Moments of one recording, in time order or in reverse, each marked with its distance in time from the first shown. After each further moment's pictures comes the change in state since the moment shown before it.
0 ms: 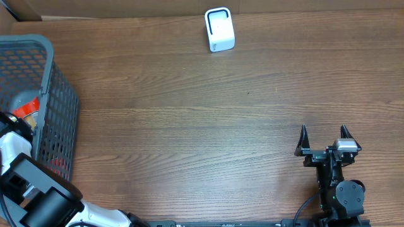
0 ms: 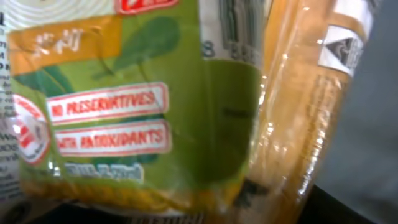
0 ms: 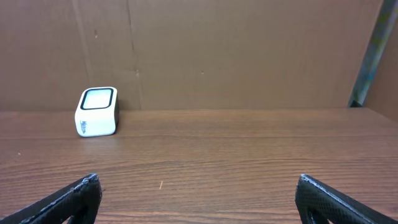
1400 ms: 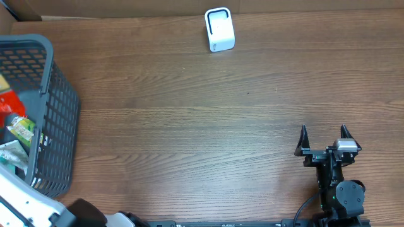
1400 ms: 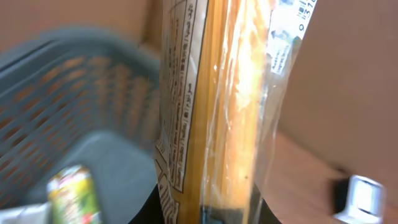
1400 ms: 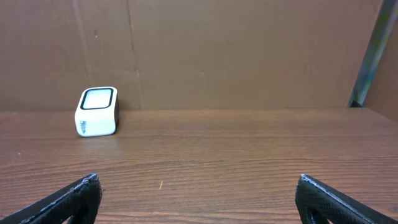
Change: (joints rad) left arm 0.000 -0.268 0.762 -0.396 0.535 -0.075; right arm 0.000 0.000 0.000 0.000 0.000 0.000
